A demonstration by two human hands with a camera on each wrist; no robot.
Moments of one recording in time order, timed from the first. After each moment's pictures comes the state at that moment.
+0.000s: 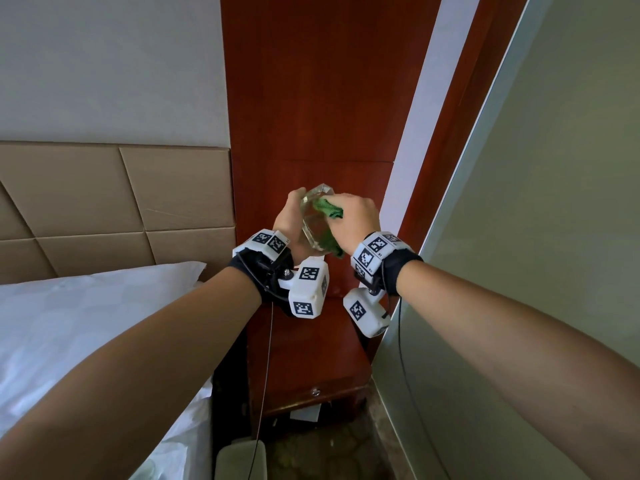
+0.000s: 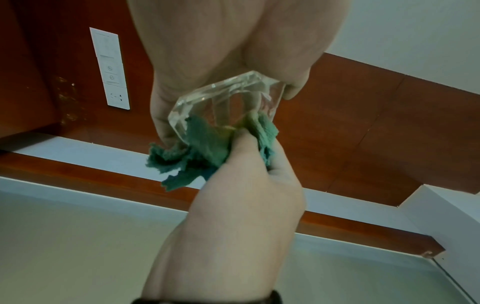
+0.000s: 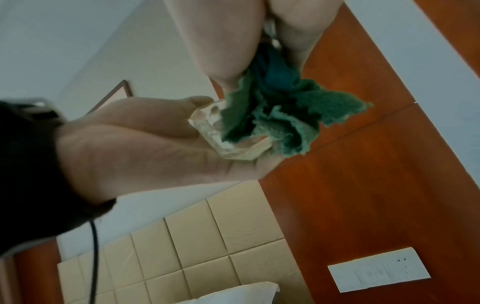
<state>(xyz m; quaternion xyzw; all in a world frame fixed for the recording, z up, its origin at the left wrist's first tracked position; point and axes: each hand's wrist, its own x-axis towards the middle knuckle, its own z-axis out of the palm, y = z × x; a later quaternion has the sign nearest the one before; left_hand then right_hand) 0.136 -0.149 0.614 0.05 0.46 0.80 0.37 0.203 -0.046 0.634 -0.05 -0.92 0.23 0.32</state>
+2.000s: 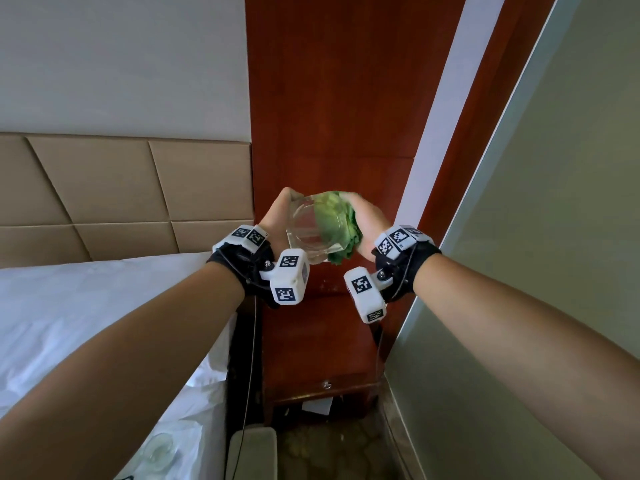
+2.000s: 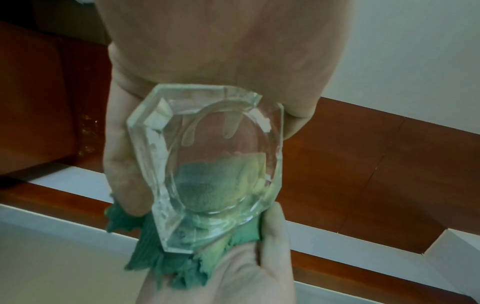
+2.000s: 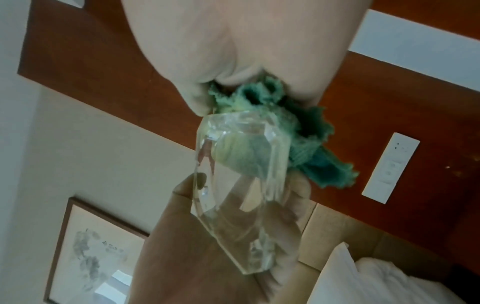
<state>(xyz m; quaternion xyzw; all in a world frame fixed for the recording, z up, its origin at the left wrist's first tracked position) 0.140 -0.194 0.617 0.06 0.53 0.75 0.38 0.199 -0.042 0.629 -0.19 -0.67 0.71 0.07</state>
